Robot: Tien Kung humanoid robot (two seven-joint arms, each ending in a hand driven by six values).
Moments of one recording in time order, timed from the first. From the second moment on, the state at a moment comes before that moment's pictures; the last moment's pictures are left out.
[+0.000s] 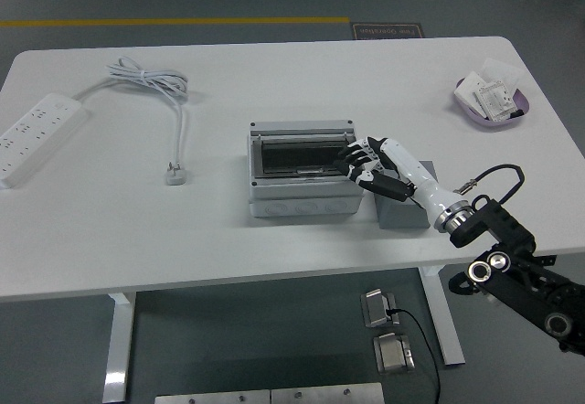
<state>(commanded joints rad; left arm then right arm) -0.07 0.15 -0.97 -0.24 0.81 0.03 0.32 0.37 -0.44 0.77 1.38 -1.30 -0.25 0.11</state>
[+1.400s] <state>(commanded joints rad) -0.07 0.15 -0.97 -0.24 0.82 0.03 0.32 0.36 -0.45 0.78 1.39 -1.29 -0.25 0.12</state>
